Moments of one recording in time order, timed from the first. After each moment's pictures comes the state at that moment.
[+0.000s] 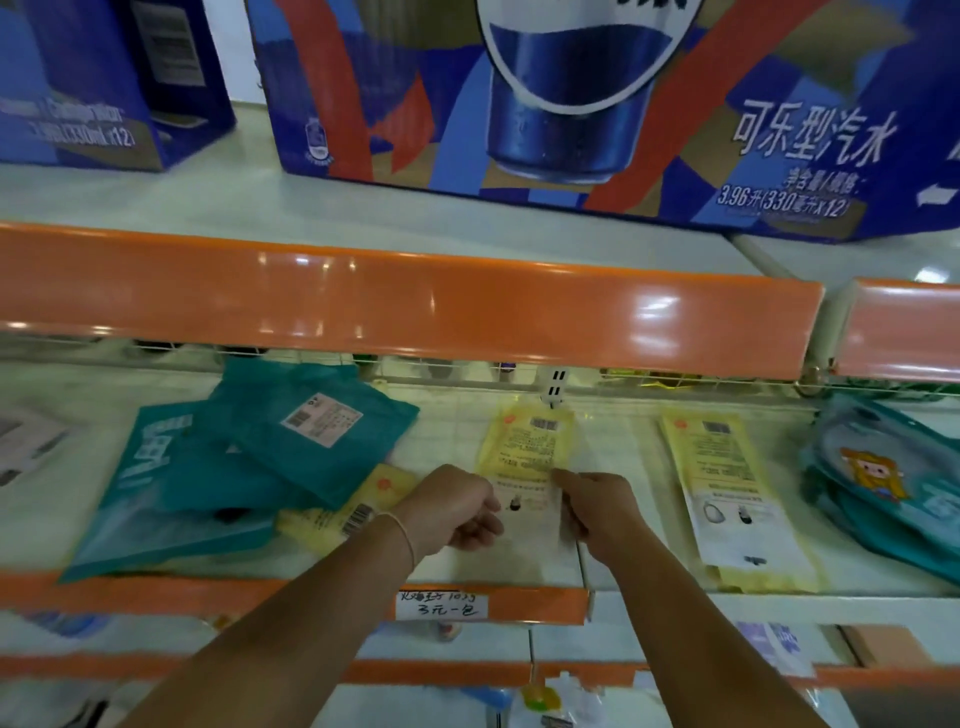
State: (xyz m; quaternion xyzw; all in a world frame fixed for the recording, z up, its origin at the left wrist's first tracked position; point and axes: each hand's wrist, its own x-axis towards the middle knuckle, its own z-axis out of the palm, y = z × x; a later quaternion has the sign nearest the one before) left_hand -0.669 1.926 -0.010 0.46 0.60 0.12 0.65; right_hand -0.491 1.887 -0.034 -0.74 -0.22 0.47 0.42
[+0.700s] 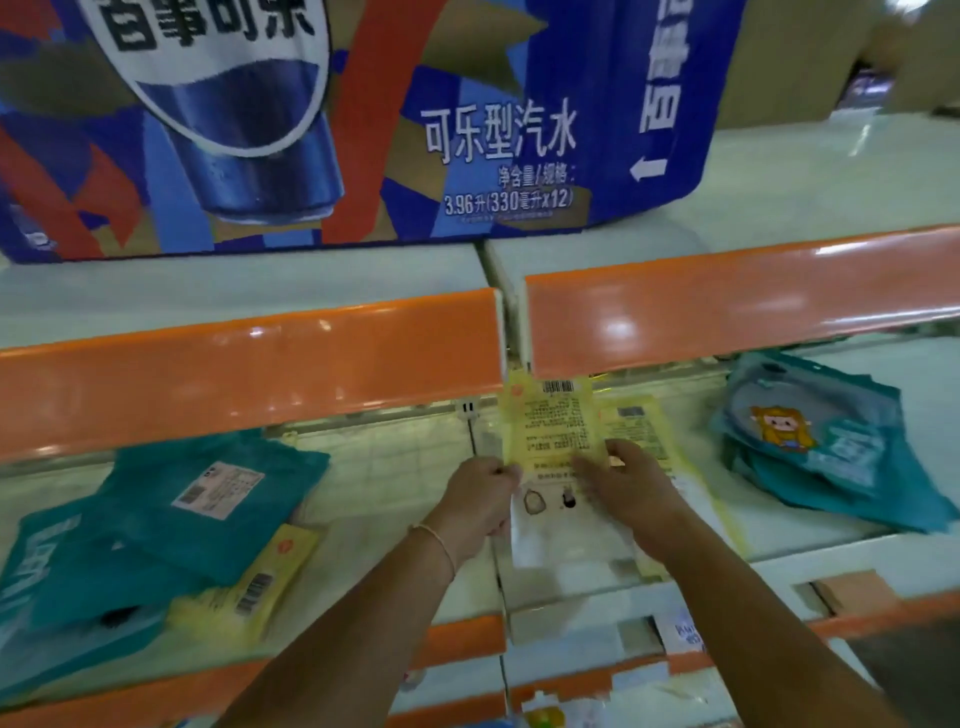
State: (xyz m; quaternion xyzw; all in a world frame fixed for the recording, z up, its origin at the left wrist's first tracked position) left_hand -0.531 1.919 -0.008 0.59 0.54 0.20 0.57; right_hand -0.368 1.846 -0.005 -0.73 -0.32 0.38 0.47
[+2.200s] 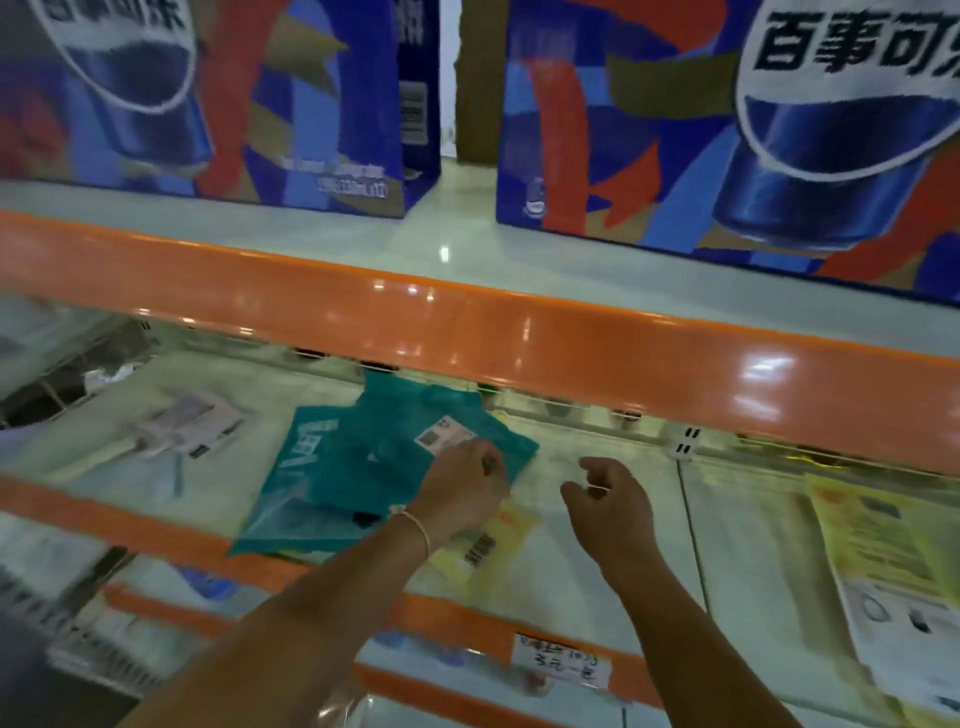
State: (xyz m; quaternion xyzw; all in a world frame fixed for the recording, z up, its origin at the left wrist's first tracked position) left_hand -0.790 1.959 0.010 0.68 0.62 0.25 0.30; right_hand -0.615 1.928 -0.008 -0.72 -0.50 0.29 0.39
